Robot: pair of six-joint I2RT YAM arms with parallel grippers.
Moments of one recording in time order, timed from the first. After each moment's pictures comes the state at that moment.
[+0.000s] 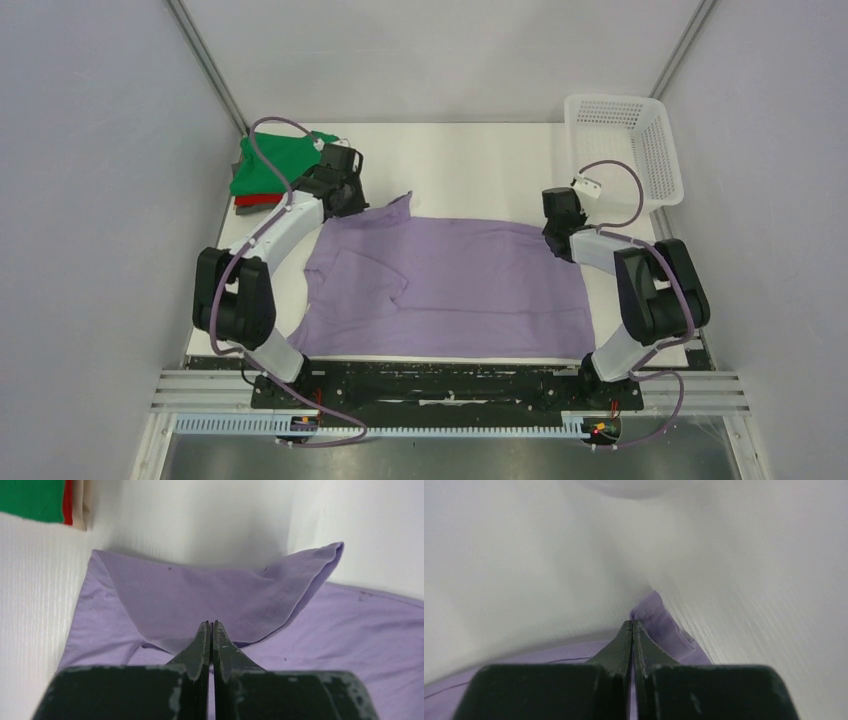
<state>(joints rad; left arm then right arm) -0.29 1.65 1.26 -0.49 -0.13 -0.46 0.20 1.68 0.80 0.06 0.55 0.54</state>
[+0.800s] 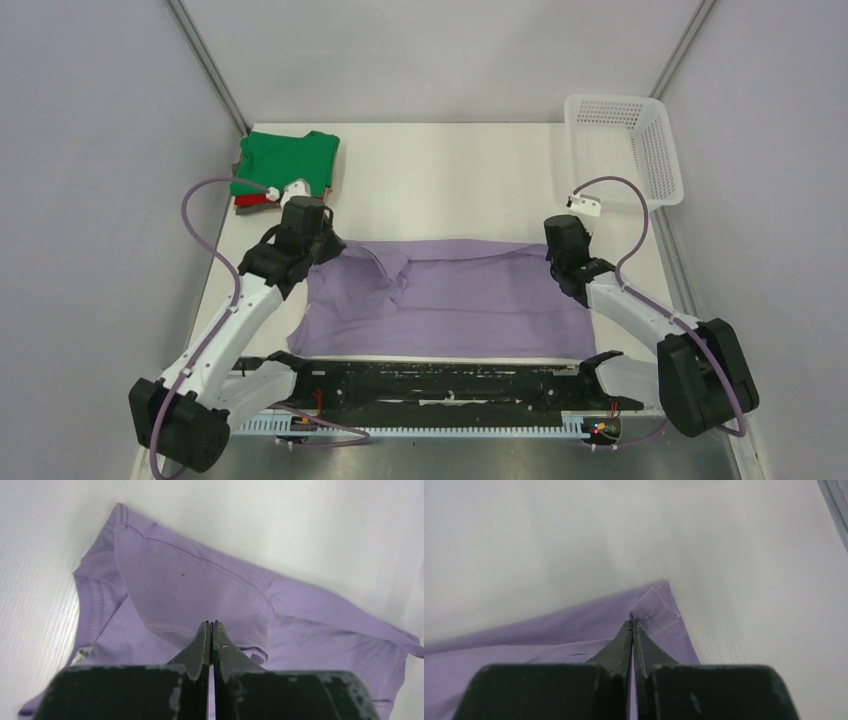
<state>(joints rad) -0.35 1.03 0.87 -0.58 -0.22 -0.69 0.34 1.22 0.54 -0.04 0.60 0.40</state>
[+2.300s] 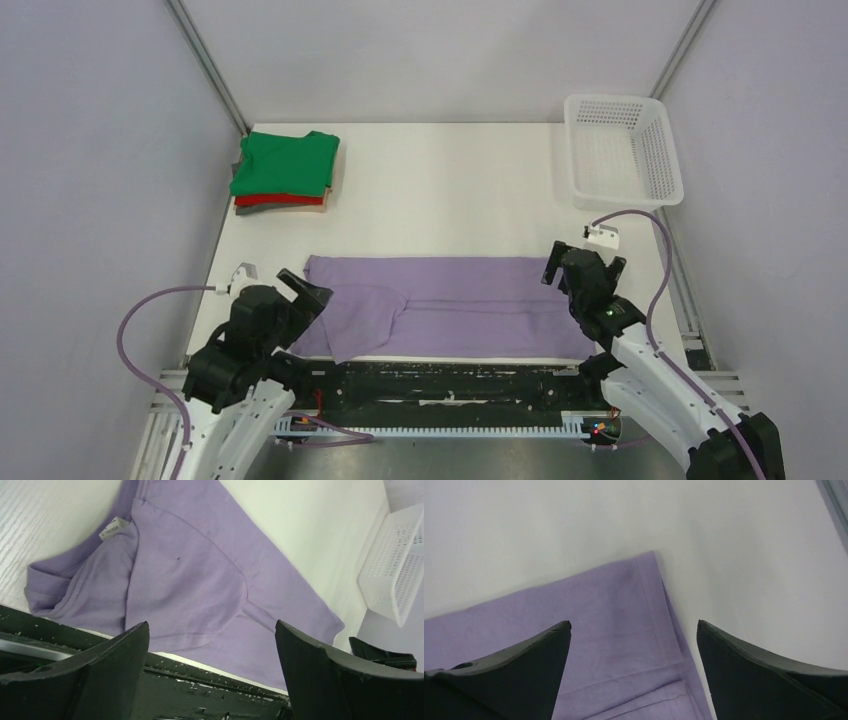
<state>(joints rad) -0.35 0.26 0.68 -1.13 -0.19 -1.07 0.40 0.76 0.37 -0.30 0.58 0.44</state>
